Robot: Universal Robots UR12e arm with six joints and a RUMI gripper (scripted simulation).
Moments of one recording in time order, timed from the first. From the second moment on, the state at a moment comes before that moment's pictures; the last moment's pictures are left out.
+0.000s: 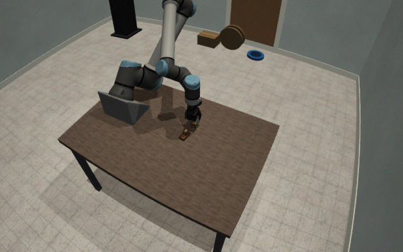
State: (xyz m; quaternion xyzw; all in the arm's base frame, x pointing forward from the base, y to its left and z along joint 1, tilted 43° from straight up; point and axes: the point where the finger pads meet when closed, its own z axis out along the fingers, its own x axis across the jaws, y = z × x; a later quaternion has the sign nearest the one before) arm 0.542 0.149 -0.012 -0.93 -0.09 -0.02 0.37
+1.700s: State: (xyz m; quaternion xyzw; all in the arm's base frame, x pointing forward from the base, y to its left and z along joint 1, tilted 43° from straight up) arm 0.544 0.090 0.051 -0.93 -0.09 -0.02 0.37
